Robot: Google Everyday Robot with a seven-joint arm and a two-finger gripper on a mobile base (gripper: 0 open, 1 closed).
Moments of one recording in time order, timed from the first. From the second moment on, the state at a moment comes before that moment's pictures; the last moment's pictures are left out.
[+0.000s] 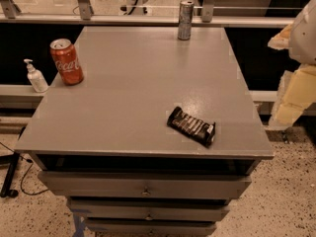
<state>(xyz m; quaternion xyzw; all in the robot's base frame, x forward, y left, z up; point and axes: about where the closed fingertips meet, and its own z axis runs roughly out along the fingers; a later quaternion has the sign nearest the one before) 0.438 -0.216 0.977 -0.60 0.78 -0.04 0.16</state>
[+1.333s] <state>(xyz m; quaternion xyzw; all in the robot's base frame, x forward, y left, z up) 0.449 -0.178 0.954 -0.60 0.77 0.03 0.21</state>
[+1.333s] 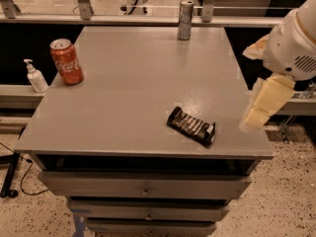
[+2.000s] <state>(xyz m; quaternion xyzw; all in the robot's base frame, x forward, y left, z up) 0.461 -0.149 0.910 -0.58 0.77 0.10 0.24</state>
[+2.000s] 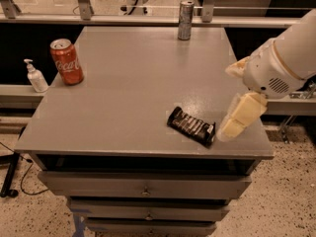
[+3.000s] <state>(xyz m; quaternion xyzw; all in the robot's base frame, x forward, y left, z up) 0.479 -0.125 0.856 -0.59 0.75 0.07 0.29</state>
